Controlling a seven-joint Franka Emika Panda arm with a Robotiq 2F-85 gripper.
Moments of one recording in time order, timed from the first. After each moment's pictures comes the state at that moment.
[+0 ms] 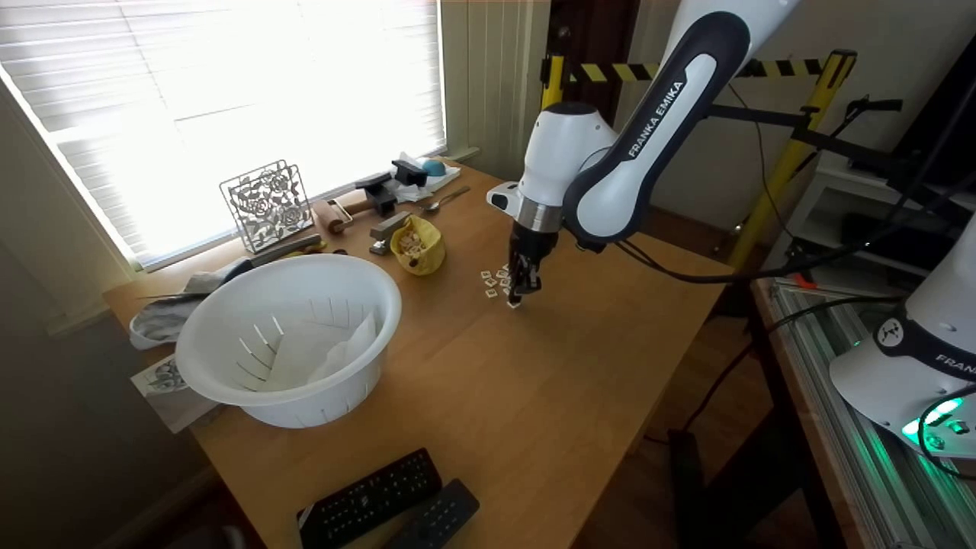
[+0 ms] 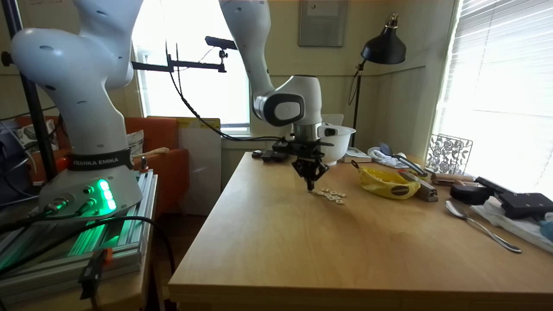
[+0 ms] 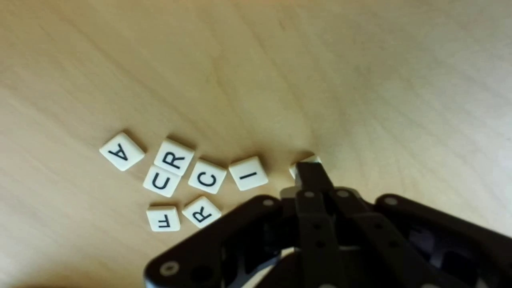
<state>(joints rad) -0.37 0.52 0.18 -2.26 -0.12 2.93 -0.54</state>
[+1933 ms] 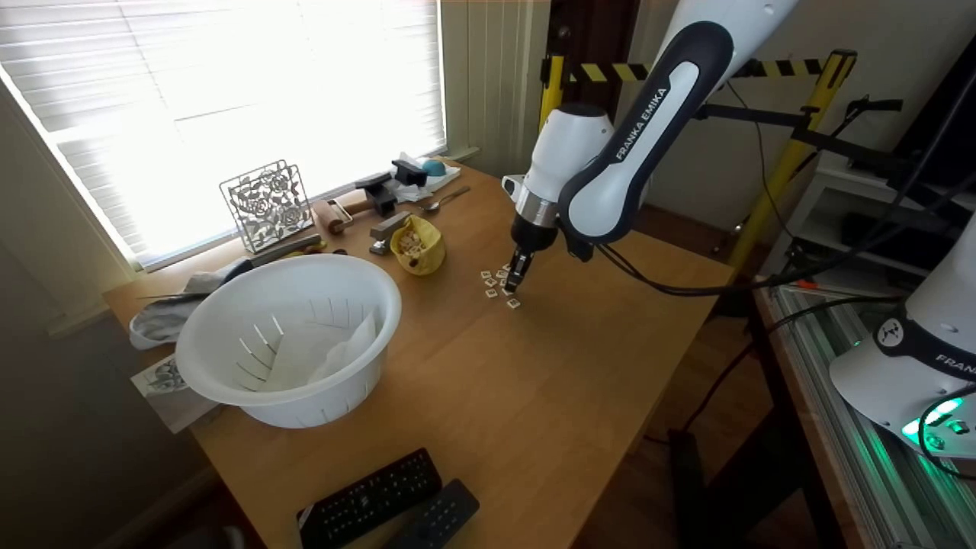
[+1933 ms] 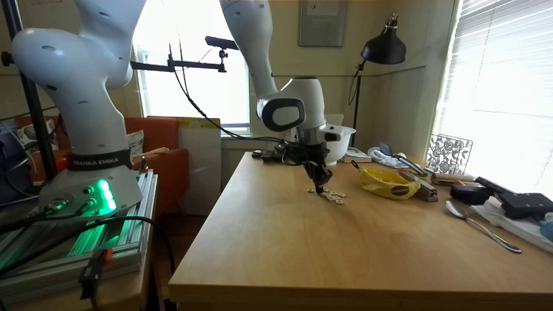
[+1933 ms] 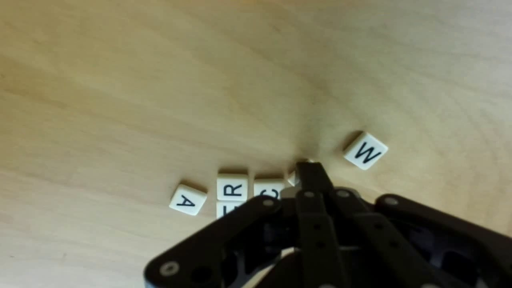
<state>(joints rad) -0.34 0.55 0.12 -2.26 -0.01 3.03 -0.22</state>
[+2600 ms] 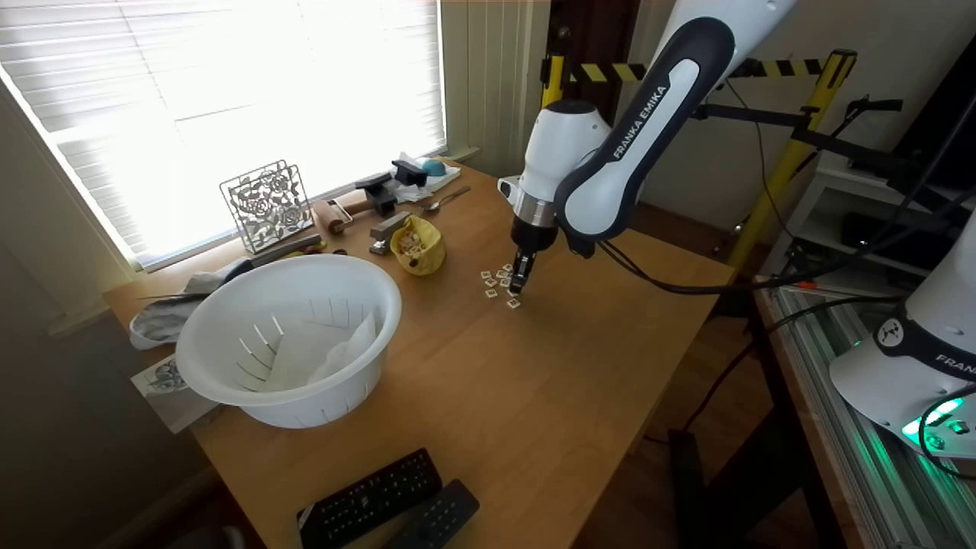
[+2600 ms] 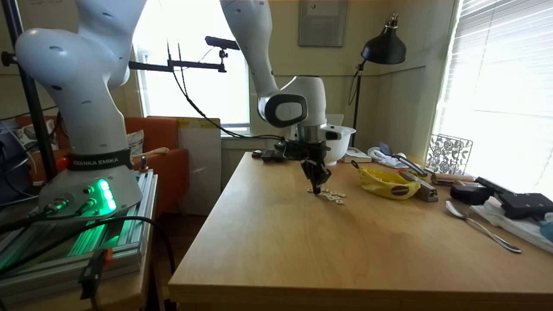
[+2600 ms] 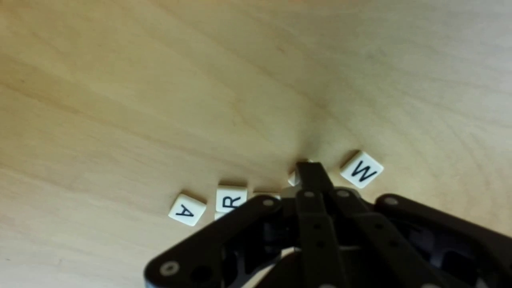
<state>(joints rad) -0.26 0.53 0.05 -2.24 -0.02 2.94 -0.23</state>
